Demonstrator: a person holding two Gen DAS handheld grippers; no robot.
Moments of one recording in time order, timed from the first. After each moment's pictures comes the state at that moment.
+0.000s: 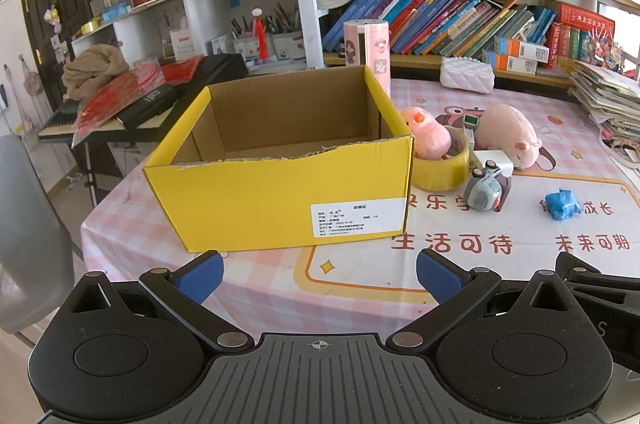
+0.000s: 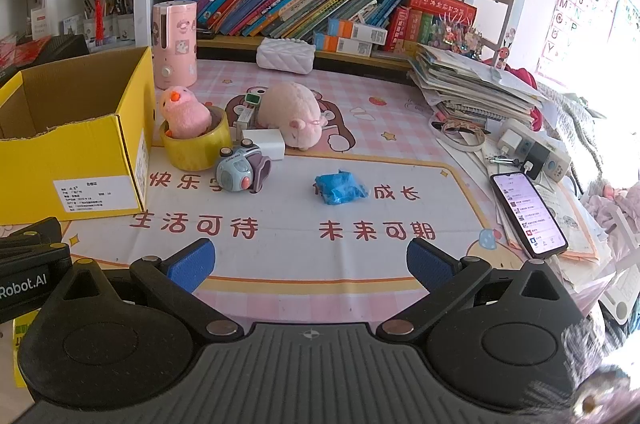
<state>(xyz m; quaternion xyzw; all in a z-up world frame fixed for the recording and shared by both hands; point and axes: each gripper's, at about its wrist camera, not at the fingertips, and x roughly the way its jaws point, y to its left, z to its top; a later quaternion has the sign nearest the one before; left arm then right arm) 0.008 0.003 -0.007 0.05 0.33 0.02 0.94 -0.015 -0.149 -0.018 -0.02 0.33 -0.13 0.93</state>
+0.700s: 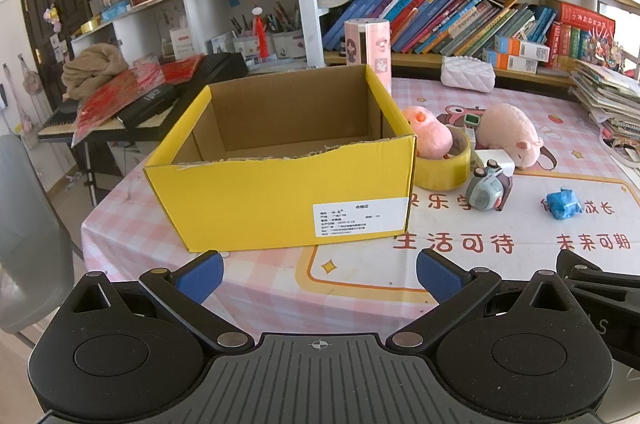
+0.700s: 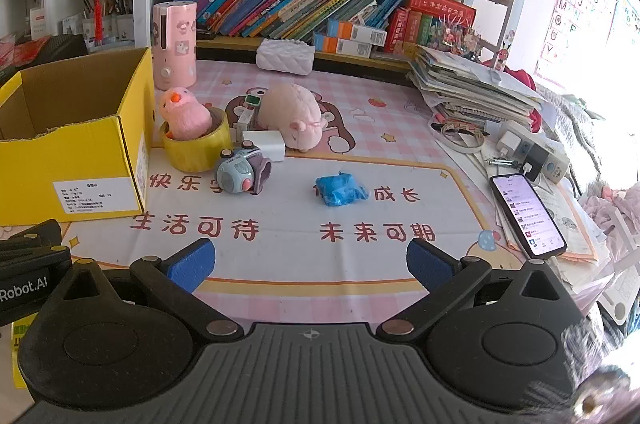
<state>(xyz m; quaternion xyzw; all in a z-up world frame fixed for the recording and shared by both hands) 0.006 0.001 -0.006 0.05 0.33 0.02 0.94 -0.014 -0.148 -0.018 -0.02 0.33 -0.13 0.93</state>
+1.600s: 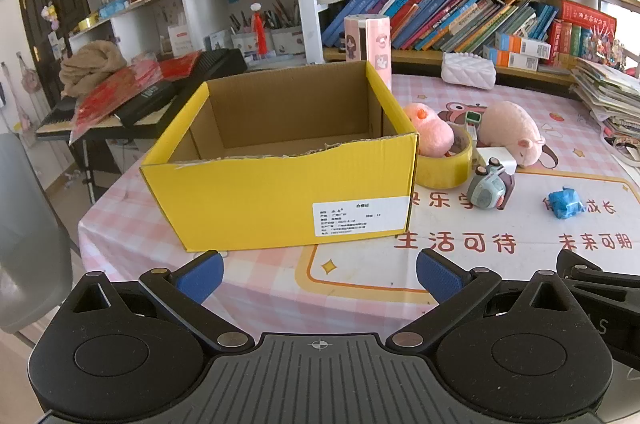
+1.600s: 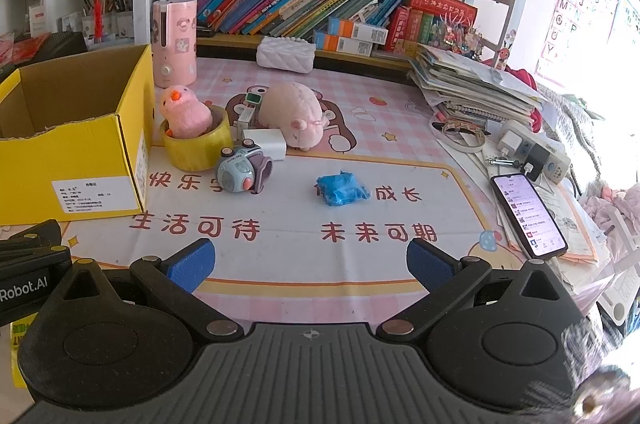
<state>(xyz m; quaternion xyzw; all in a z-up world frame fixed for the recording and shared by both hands) 0.010 0.007 -0.007 0.05 0.34 0.02 0.94 -0.013 -0.148 -0.019 -0.02 0.33 -0.13 0.93</state>
